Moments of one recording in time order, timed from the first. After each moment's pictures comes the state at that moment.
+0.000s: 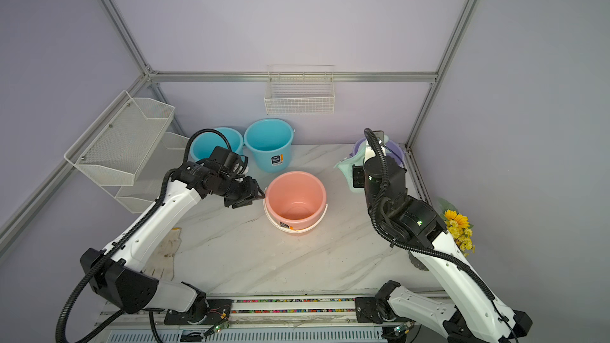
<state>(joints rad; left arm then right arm) -0.46 1.42 1.50 -1.14 0.27 -0.73 0.65 1.03 1.44 -0.67 0.73 0.07</state>
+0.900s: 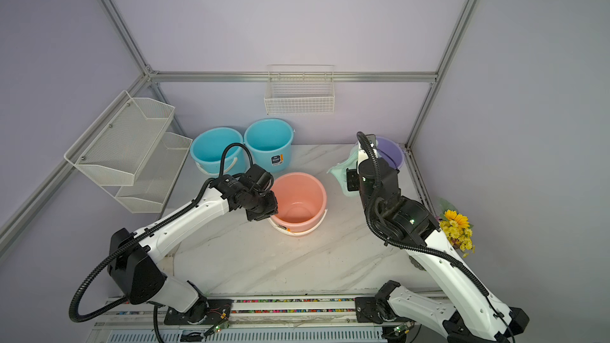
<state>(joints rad) -0.63 1.54 1.39 -1.00 0.09 -0.95 0.65 1.03 1.38 -0.66 0.66 0.09</state>
